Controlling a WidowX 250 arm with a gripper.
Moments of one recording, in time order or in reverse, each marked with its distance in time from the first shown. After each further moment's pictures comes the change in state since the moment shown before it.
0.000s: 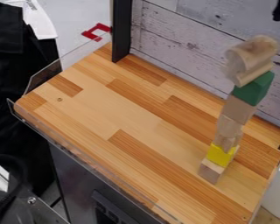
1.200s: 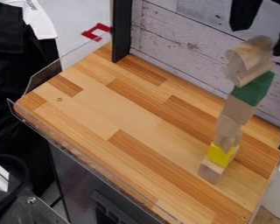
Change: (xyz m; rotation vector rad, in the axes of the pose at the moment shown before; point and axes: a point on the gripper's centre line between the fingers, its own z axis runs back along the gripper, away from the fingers) arm 0.016 0.014 -0.037 -0.012 0.064 0.083
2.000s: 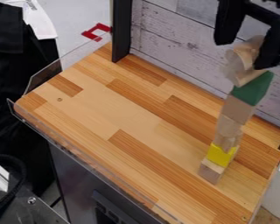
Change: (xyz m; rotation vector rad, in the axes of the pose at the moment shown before) arm -0.004 0.002 -0.022 -0.003 0.070 -0.013
